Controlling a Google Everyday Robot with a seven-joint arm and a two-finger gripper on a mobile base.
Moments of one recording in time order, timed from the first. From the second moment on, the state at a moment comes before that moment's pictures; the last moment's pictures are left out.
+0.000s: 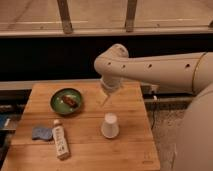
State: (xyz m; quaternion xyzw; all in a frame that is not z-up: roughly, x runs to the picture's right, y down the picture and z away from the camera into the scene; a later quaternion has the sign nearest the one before) arm 0.030 0.035 0.719 -0.23 0.11 0.39 0.88
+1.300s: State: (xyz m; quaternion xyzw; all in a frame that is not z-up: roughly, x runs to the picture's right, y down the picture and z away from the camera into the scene) arm -0.013 0.019 0.741 -0.25 0.12 0.36 0.89
